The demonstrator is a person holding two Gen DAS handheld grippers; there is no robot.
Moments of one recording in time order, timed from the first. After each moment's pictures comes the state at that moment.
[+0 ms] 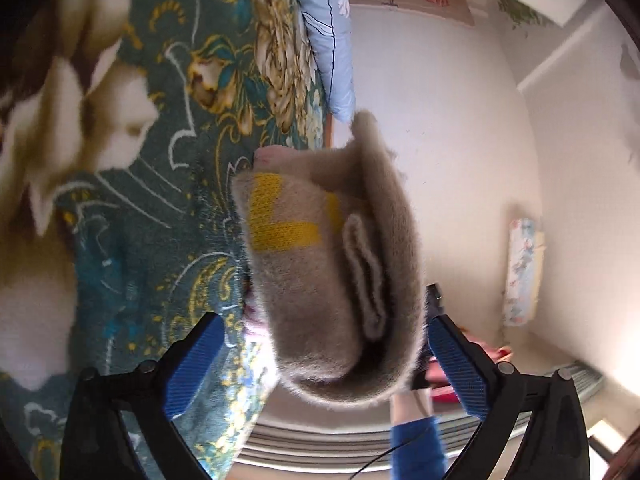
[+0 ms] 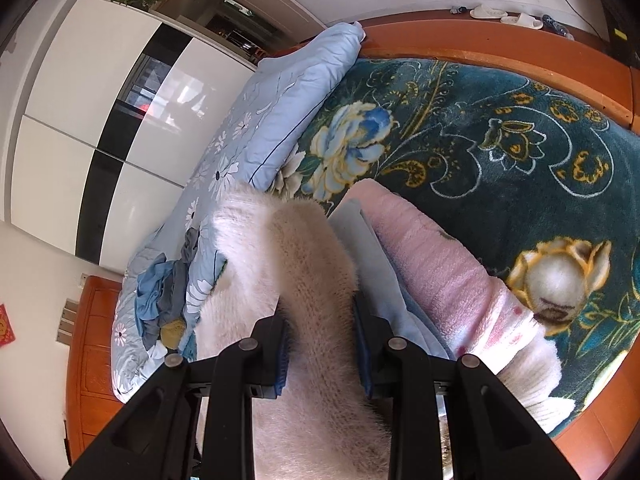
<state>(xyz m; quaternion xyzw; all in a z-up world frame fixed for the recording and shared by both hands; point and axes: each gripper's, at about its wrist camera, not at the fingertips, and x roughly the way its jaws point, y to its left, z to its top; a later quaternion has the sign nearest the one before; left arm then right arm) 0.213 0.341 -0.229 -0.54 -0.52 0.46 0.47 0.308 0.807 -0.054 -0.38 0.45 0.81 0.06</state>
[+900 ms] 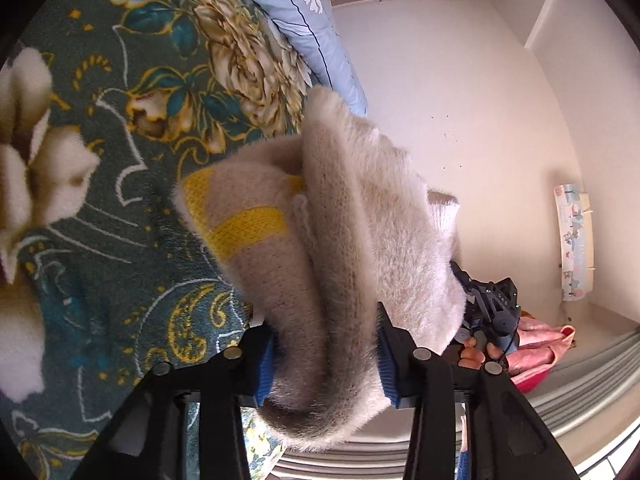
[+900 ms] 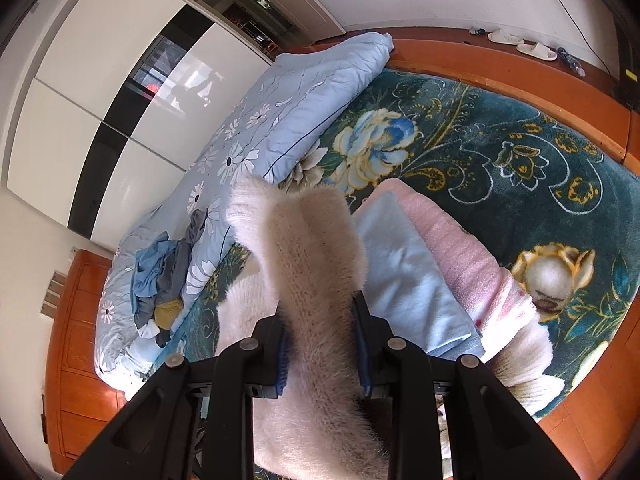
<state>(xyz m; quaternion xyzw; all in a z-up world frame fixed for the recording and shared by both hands) 0.219 0.366 -0.162 -0.54 -0.40 0.60 0.44 0.315 0.762 0.000 -0.39 0.39 0.83 0.06</state>
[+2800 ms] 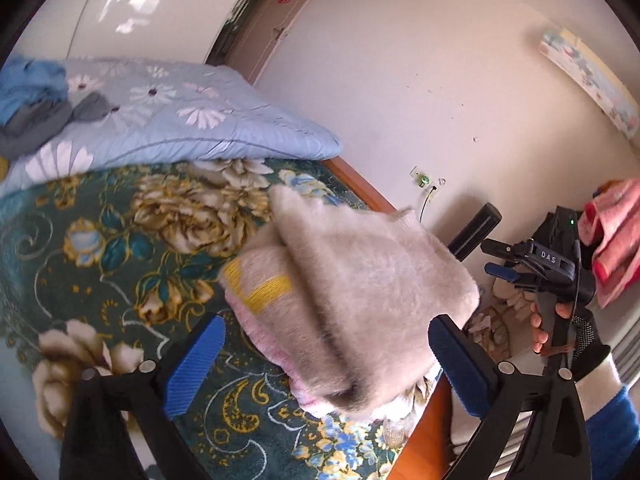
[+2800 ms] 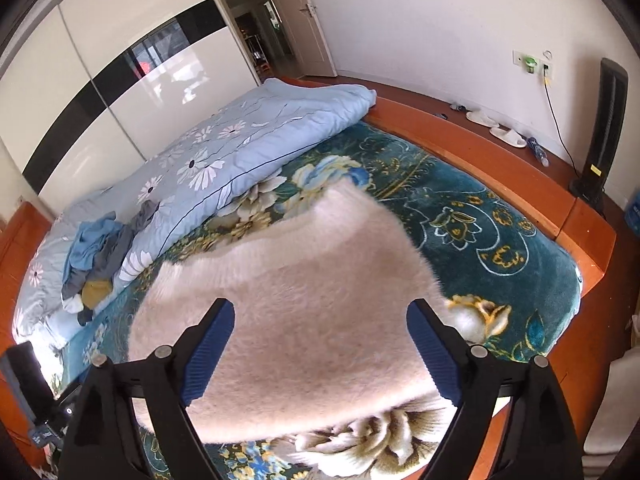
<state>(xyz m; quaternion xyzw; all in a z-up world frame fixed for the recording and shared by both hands) 0.241 0.416 -0.019 -0.38 -0.07 0.81 0.44 0.346 0.740 0.012 -0.38 0.23 0.88 0.15</state>
